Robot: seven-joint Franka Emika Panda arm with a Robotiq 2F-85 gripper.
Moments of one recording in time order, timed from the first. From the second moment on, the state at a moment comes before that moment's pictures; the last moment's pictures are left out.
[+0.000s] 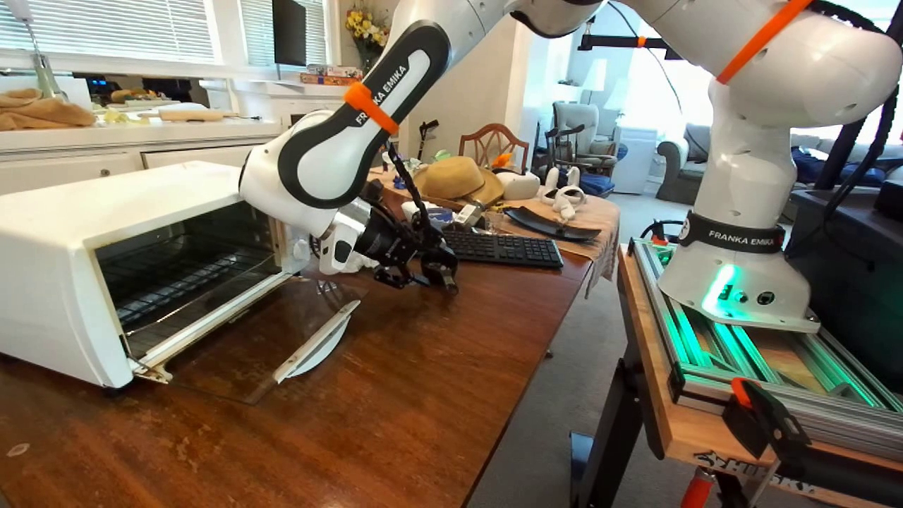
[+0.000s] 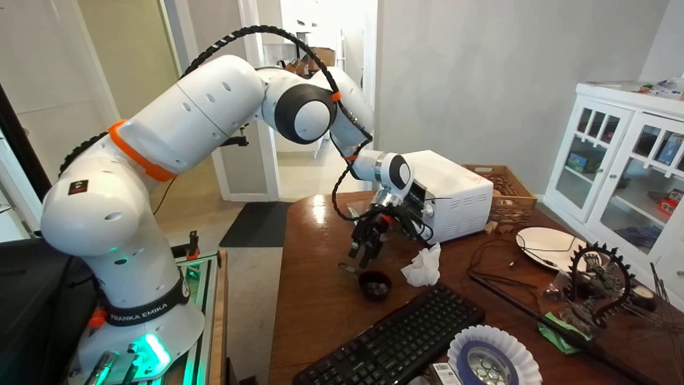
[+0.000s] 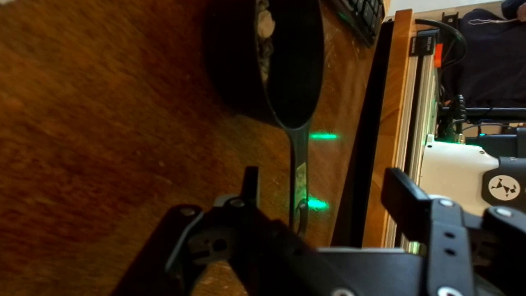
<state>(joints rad) 0.19 0.98 0.18 -1.43 -0.40 1.40 -1.55</state>
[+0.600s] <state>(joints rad) 0.19 0.99 0.18 -1.45 -0.39 1.38 -1.55</state>
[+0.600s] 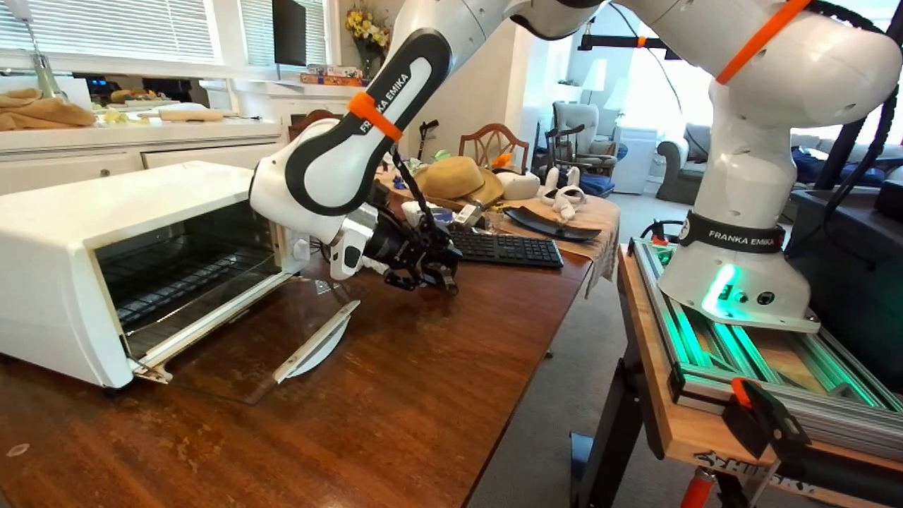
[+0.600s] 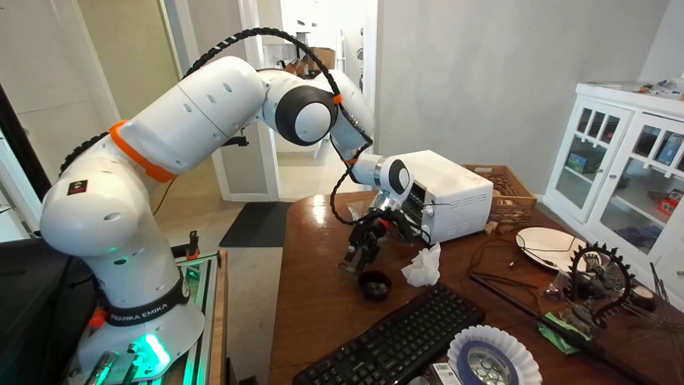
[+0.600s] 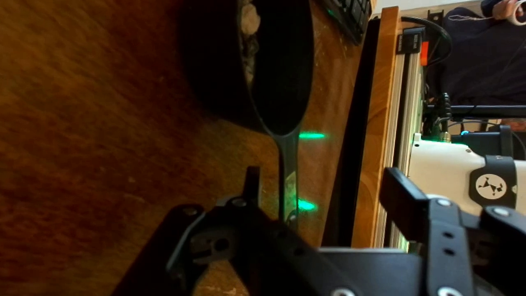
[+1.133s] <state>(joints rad) 0.17 1.01 0.18 -1.46 -0.39 1.37 -1.55</state>
